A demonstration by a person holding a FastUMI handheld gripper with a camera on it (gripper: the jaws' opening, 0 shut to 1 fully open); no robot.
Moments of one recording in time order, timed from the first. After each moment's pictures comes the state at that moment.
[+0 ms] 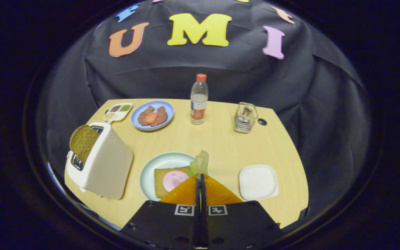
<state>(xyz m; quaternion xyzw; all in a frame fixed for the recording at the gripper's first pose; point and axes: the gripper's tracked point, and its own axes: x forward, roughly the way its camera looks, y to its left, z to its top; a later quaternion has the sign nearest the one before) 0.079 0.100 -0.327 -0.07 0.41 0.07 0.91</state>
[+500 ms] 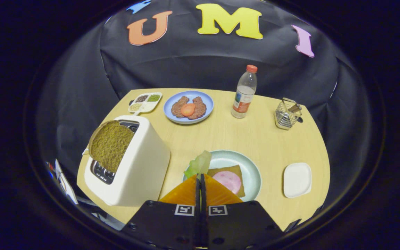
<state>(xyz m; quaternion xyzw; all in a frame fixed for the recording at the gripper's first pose) 0.079 0.192 -0.363 -0.07 0.46 0.12 0.88</state>
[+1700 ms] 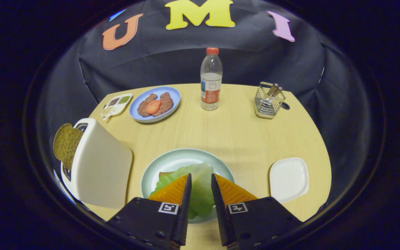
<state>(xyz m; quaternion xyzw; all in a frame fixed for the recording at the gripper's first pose) 0.114 0.117 -0.388 -0.03 0.45 0.07 0.89</state>
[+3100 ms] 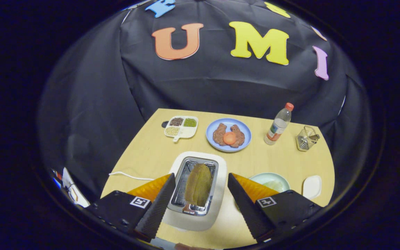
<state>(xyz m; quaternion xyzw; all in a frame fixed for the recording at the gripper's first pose) 0.052 0.360 -0.279 -0.06 0.39 0.16 0.91</state>
